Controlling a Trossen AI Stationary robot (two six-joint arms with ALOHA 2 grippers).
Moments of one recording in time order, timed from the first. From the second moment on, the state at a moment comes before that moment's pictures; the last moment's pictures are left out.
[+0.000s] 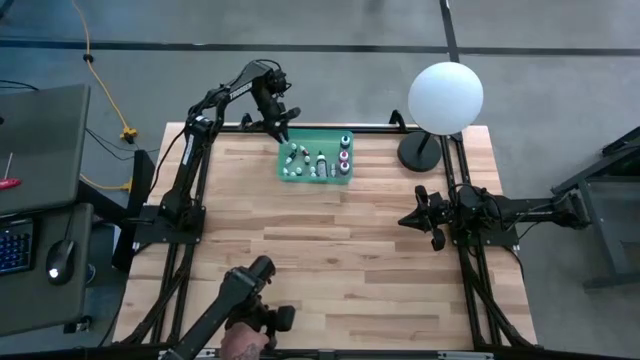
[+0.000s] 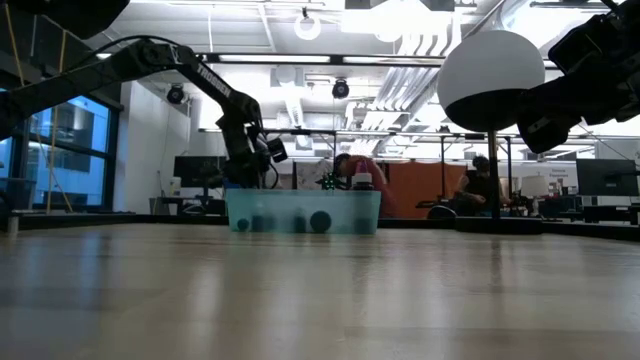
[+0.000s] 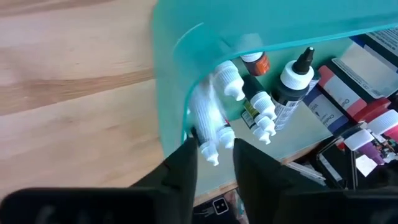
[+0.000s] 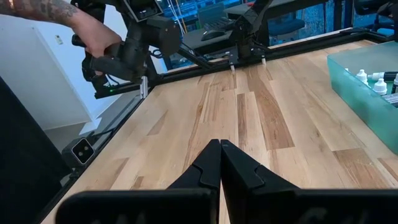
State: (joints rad) left arm 0.99 2.40 2.13 -1.57 0.67 -0.39; right arm -0.02 0.18 0.01 0.07 -0.21 0.26
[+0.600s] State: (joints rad) left arm 0.99 2.40 2.14 -1.53 0.65 -0.36; right arm -0.02 0.18 0.01 0.07 -0.21 0.26
